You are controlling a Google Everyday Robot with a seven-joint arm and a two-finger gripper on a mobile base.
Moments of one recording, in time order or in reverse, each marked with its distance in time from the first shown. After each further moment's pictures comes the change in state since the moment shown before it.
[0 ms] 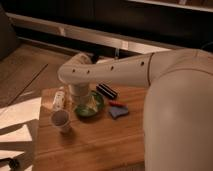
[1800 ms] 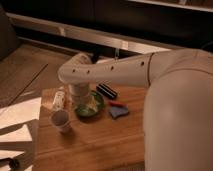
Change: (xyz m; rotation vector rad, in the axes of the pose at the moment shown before) arm 0.000 0.000 0.000 0.000 0.000 0.000
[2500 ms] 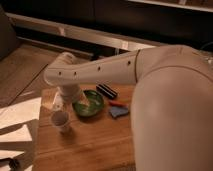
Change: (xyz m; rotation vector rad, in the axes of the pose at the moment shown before) arm -0.011 0.056 -0.013 0.077 -0.095 -0.311
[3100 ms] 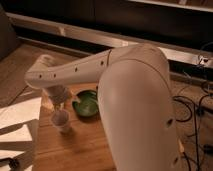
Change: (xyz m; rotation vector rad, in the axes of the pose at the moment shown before) arm -0.026 0.017 0.021 0.071 0.040 -0.131
